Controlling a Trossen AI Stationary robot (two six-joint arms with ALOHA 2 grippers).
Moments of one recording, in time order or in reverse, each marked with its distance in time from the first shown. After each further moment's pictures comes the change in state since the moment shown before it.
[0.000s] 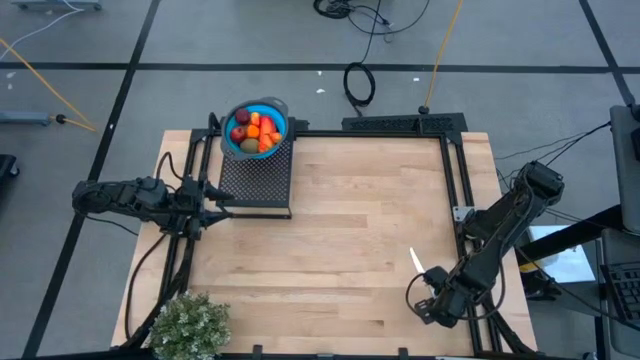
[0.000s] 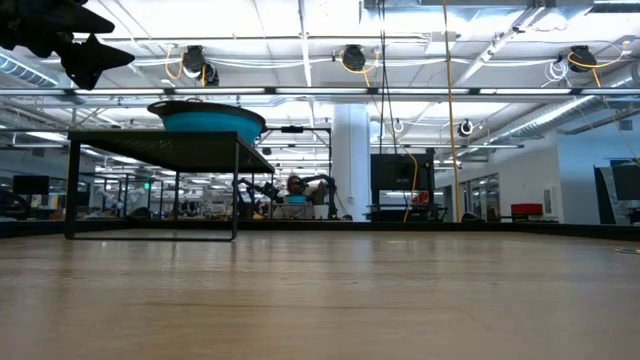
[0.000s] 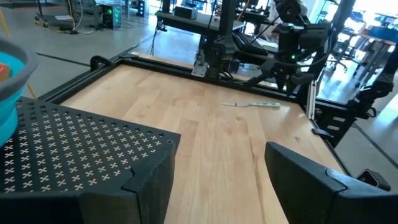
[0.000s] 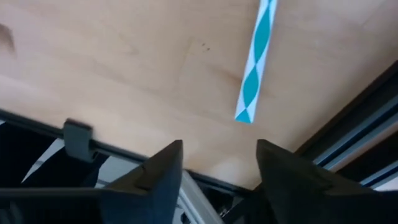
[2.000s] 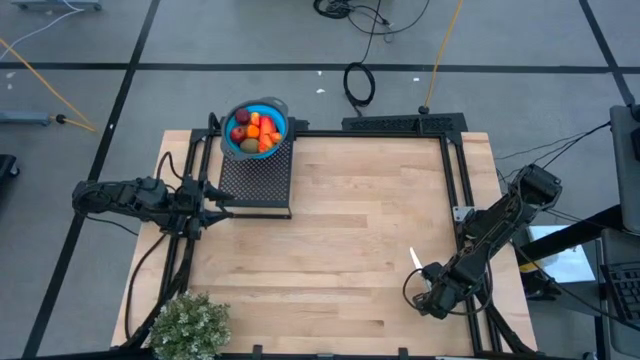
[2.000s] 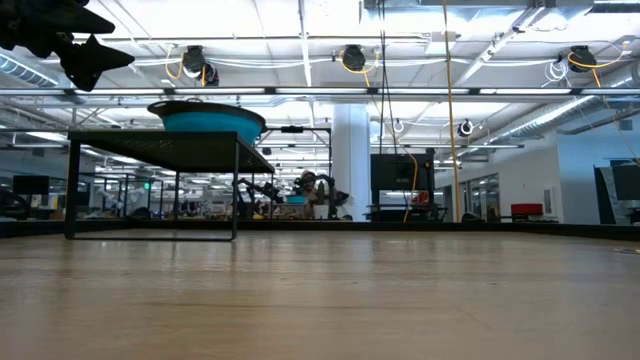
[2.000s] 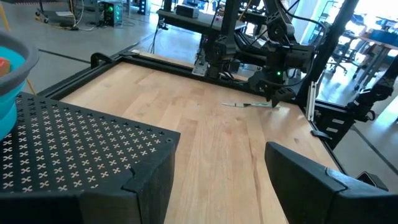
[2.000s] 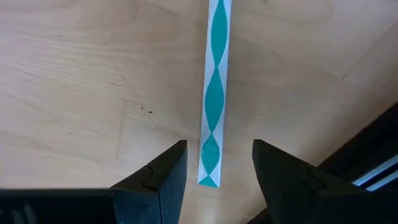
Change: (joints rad) left arm 0.000 0.000 0.000 -0.003 -0.002 -0.022; right arm -0.008 0.072 -0.201 0.222 -0.075 0.040
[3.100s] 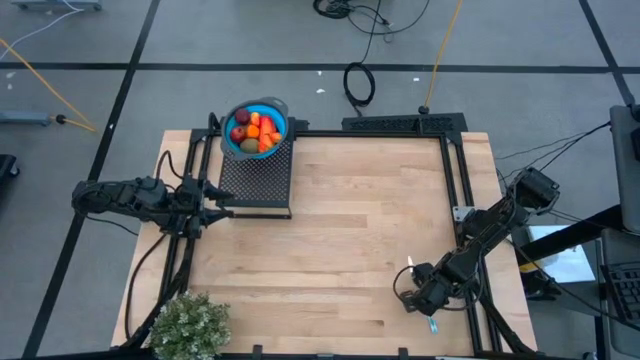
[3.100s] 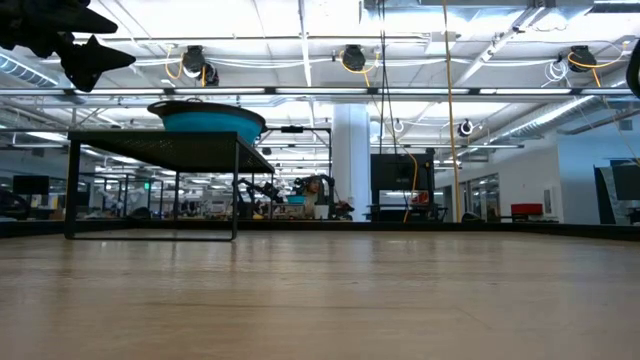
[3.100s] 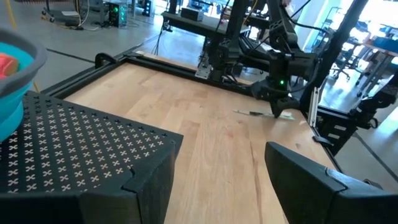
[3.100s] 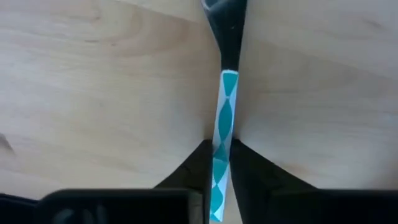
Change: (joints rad) left arm 0.000 0.000 0.001 0.005 -0.018 -0.022; right arm -0.102 0.036 -0.001 0.109 0.102 -0.002
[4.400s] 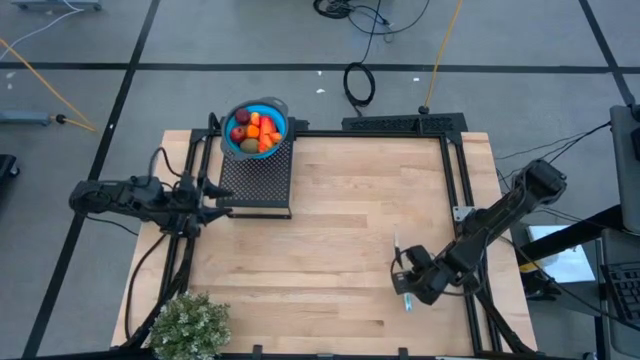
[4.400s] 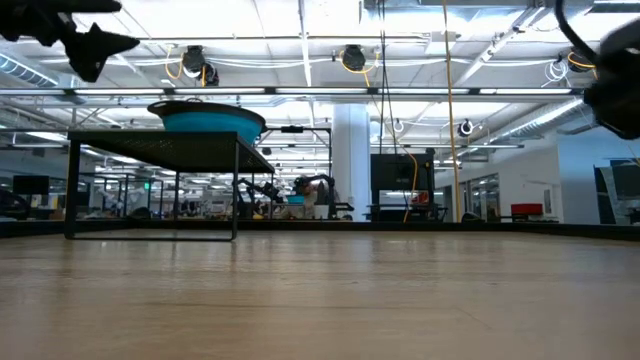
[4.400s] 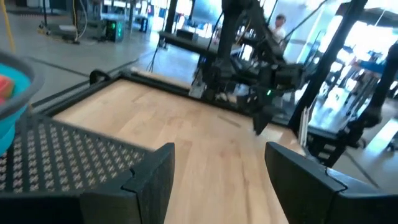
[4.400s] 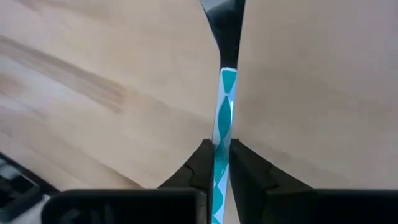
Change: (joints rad) left arm 0.001 0.003 0.000 0.081 0.001 -0.006; right arm -0.061 -0.142 -0.003 -0.054 0.368 -0.115
